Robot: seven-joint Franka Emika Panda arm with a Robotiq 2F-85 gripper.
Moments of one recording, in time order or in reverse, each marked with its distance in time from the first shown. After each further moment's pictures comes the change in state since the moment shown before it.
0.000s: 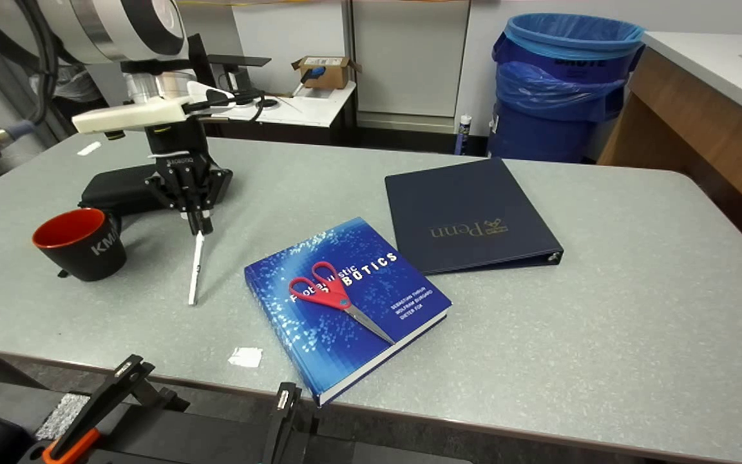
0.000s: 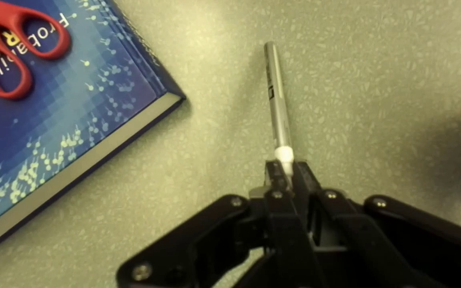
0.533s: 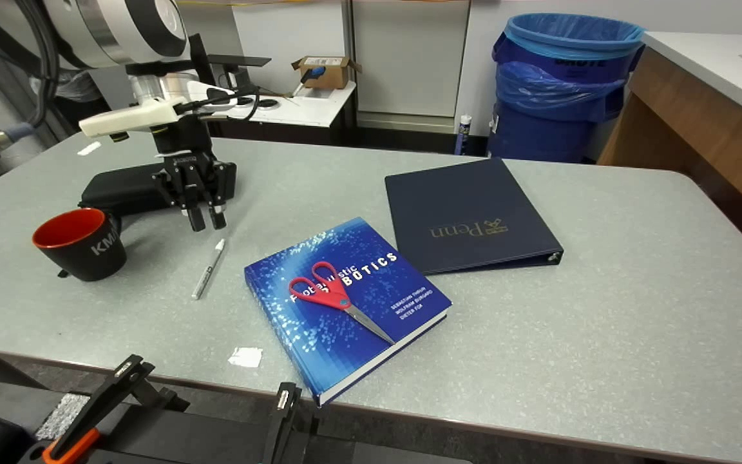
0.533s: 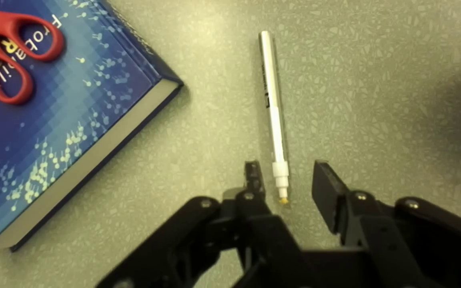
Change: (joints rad) arm 0.038 0.036 -0.034 0.050 -0.010 0.000 0.124
